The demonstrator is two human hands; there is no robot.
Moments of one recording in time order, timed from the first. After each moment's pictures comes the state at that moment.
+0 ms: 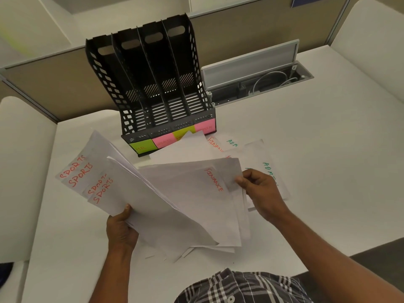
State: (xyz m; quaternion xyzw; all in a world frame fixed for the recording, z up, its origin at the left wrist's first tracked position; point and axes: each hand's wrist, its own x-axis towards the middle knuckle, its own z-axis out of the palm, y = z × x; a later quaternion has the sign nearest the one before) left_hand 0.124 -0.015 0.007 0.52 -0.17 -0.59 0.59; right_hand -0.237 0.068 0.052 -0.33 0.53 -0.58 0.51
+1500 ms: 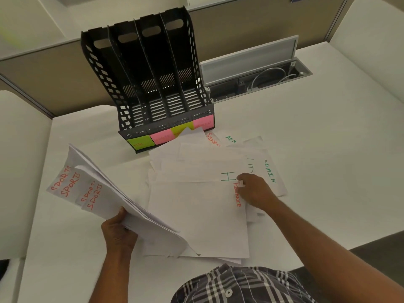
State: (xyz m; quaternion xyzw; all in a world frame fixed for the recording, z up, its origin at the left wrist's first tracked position) left_hand 0.140 -0.010 -0.016 0.50 -0.11 -0.61 0.61; right_hand -0.242 0.047 0.026 -0.44 0.80 -0.13 0.38
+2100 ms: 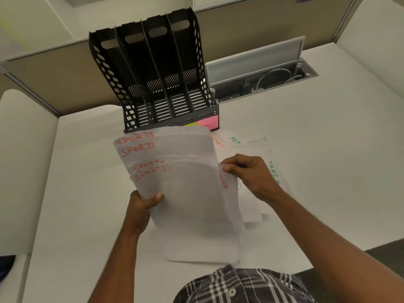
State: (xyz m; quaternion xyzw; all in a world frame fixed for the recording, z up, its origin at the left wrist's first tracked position) left_hand 0.089 -0.025 0.034 0.50 -0.44 -0.63 0.41; right_hand -0.227 0.028 0.089 -0.41 0.60 -0.48 0.49
